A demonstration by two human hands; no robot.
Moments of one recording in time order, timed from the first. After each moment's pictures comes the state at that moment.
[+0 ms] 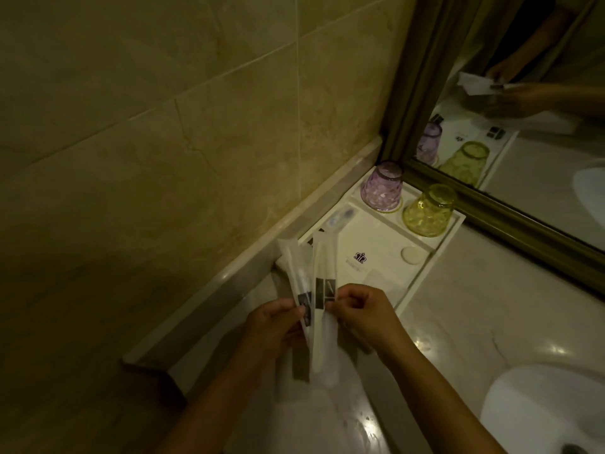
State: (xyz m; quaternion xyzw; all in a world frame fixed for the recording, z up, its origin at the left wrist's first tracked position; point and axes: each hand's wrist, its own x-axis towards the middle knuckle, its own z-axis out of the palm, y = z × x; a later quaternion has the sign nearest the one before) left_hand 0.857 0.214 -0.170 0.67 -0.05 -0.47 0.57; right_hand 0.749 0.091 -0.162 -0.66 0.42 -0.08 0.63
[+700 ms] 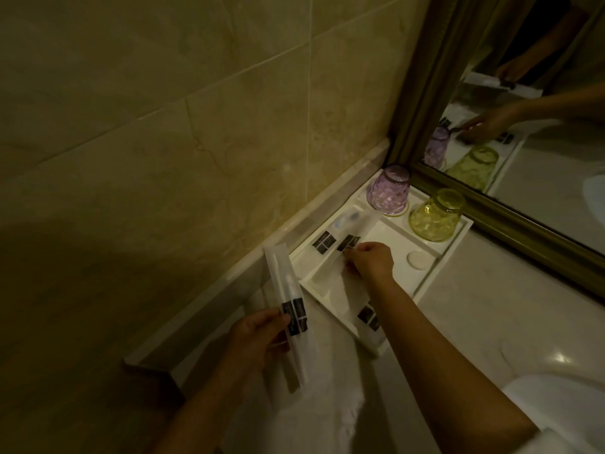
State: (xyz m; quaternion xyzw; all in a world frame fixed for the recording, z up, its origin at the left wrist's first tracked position) left_hand 0.869 0.235 -0.164 0.66 0.00 -0.46 0.59; right_hand 0.820 0.013 -0.204 -0.56 0.61 -0.16 0.55
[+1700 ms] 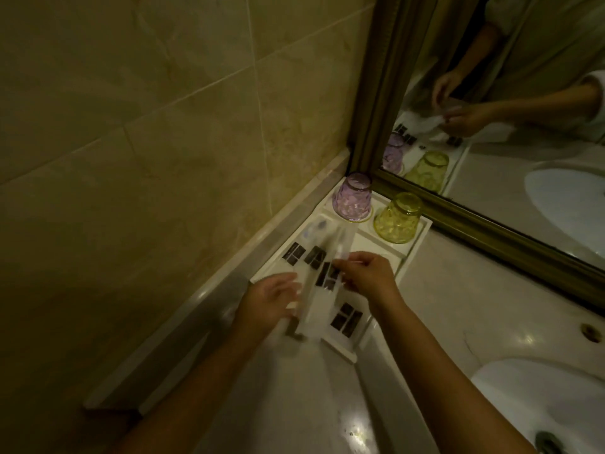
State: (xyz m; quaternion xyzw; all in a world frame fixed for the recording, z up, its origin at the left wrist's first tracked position) left_hand 0.881 0.161 -0.166 0.70 -0.20 -0.45 0.51; right_hand 0.769 0.019 -0.159 -0.55 0.54 -0.19 0.61
